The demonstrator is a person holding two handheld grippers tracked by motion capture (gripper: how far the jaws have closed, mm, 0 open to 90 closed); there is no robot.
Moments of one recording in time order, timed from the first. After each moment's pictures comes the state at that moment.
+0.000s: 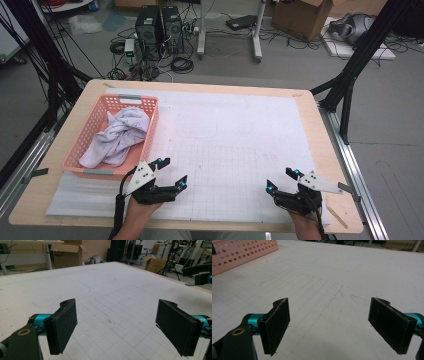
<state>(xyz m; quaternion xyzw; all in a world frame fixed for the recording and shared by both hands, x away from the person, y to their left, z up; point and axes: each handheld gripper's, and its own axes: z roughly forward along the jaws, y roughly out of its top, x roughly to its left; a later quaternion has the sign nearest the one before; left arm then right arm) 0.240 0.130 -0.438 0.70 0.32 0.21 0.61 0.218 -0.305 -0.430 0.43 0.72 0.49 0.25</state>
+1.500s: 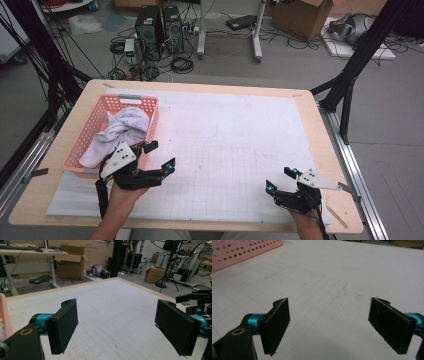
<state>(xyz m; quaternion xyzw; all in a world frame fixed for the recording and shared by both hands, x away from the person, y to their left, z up) 0.249 0.160 -0.367 0.68 0.32 0.22 0.62 0.224 -0.307 -0.431 0.42 0.73 0.49 0.23</state>
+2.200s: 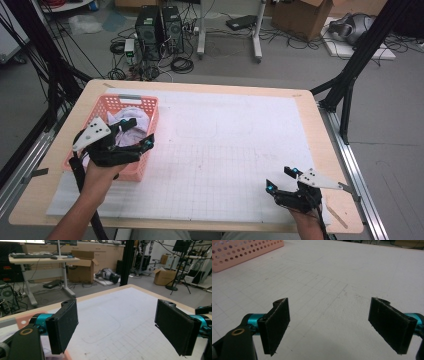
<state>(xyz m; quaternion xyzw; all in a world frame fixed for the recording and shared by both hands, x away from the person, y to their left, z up) 0.283 0.209 -0.326 0.67 0.33 0.25 0.61 0.225 -0.308 -0.430 0.42 0.73 0.49 0.23</state>
